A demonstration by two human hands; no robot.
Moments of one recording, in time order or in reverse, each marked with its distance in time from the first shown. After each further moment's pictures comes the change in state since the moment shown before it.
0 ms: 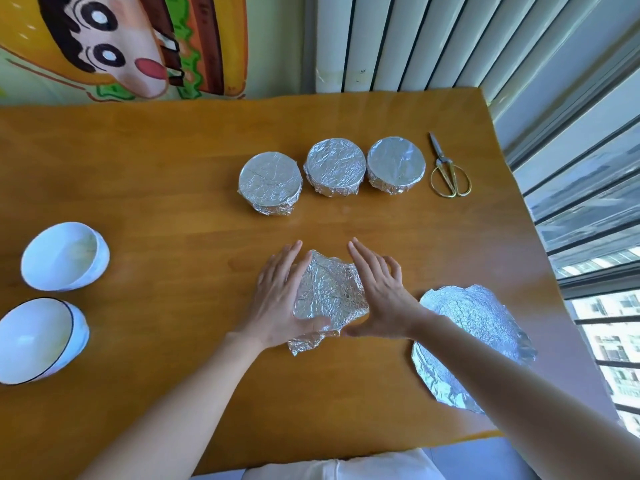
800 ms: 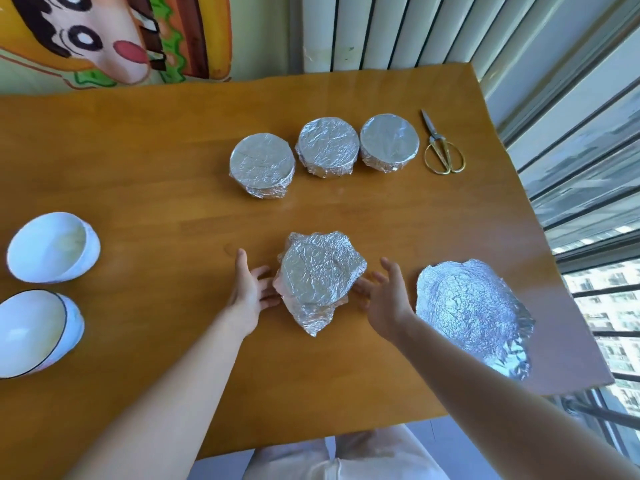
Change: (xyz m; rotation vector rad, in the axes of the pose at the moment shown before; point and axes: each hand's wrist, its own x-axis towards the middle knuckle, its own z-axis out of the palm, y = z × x) left_hand 0.001 -0.012 -0.002 -1.329 0.053 -1.136; right_hand -0.005 -0.024 0.048 1.847 0.363 1.093
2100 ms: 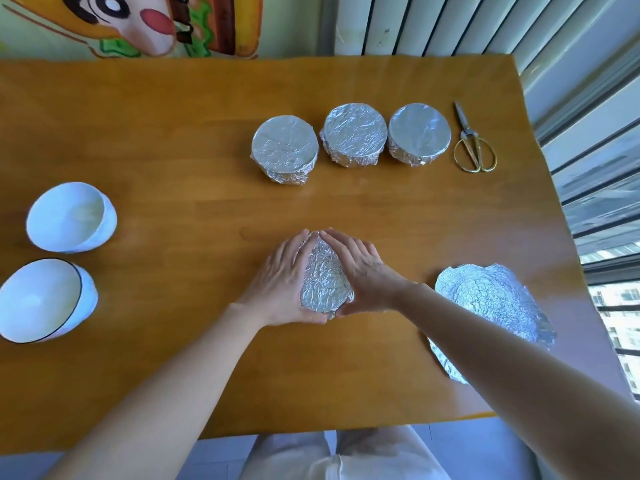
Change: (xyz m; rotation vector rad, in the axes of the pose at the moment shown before) left_hand -0.005 -0.013 -0.012 1.574 -0.130 0.940; right_hand 0.013 -0.020 0.031 -1.943 -0.586 -1.056
